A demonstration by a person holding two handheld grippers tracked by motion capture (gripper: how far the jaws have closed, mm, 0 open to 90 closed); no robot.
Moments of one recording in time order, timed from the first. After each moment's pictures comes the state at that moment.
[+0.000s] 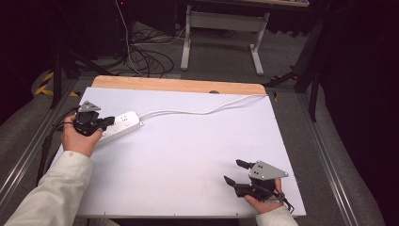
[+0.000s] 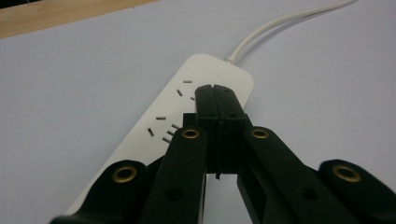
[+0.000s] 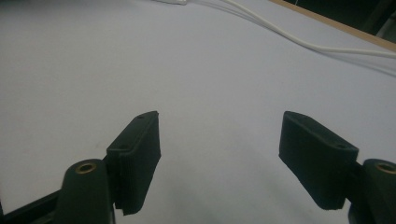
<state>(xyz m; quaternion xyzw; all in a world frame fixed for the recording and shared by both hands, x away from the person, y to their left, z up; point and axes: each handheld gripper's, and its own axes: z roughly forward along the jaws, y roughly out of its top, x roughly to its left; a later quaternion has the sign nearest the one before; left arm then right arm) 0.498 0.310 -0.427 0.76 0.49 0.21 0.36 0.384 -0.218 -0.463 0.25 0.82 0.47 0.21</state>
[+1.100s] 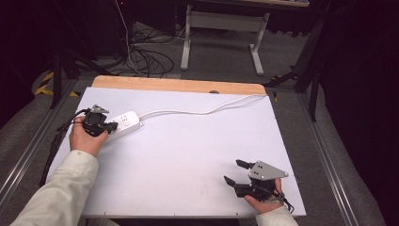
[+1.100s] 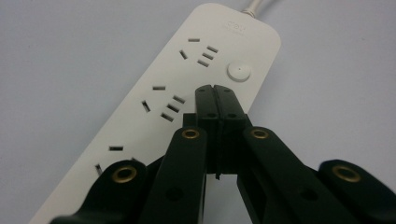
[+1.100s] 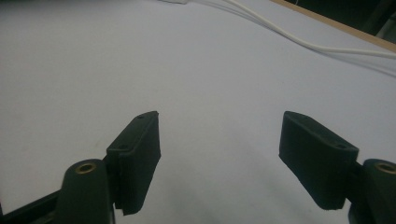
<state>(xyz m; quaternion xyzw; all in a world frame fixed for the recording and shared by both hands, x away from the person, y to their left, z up) 0.512 0.303 -0.449 0.79 0.50 0.19 0.31 0.384 -0.218 -0.464 0.25 0.82 0.47 0.21</state>
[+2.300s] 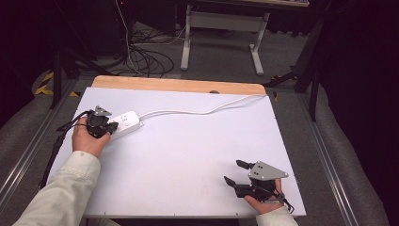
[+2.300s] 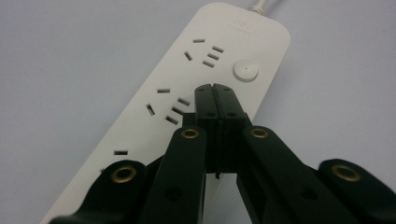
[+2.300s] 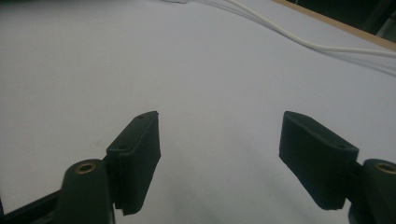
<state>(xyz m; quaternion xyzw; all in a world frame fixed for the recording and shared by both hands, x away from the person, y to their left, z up) 0.510 0.297 -0.455 0.79 0.49 0.22 0.29 0.383 -0.218 -0.464 0.25 0.82 0.47 0.21</state>
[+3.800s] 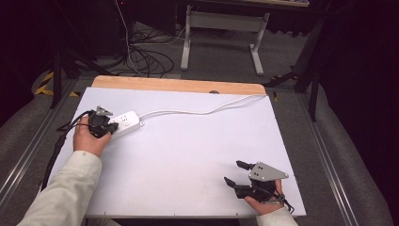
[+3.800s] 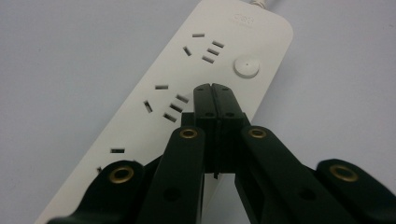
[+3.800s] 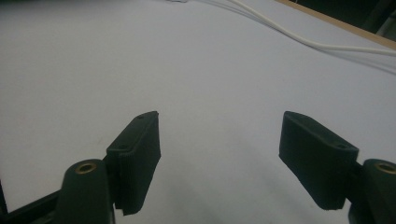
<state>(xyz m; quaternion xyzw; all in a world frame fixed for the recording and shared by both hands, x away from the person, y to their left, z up) 0.512 0.294 -0.455 0.79 0.50 0.22 0.28 0.381 -0.219 -0.464 0.25 0.82 0.47 0.21</state>
